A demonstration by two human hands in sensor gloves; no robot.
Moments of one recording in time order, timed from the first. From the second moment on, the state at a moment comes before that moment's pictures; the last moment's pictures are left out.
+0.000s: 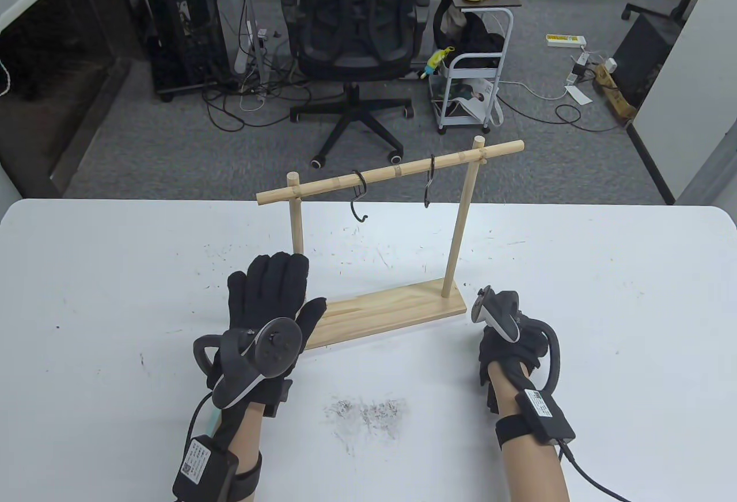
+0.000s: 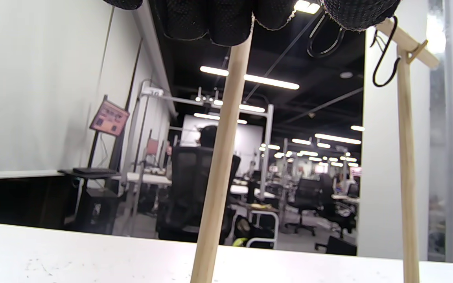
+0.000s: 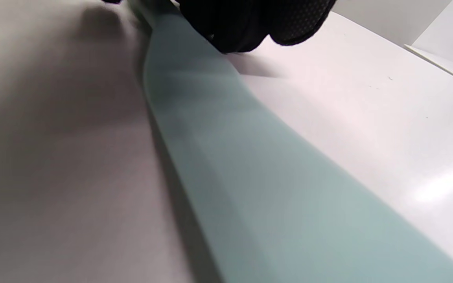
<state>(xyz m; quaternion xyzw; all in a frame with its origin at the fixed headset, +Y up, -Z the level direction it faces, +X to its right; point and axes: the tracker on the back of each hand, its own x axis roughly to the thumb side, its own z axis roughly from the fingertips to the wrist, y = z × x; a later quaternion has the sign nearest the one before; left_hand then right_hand) -0.166 -0.612 -0.316 0.19 -0.04 0.08 0.98 0.215 -0.746 -0.423 0.25 -0.23 -0.94 0.09</state>
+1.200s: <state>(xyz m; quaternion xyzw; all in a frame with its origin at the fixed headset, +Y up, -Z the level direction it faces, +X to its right) -0.167 -0.612 -0.319 0.17 -0.03 0.06 0.98 0.165 -0.590 -0.325 -0.08 0.09 -0.97 -0.21</state>
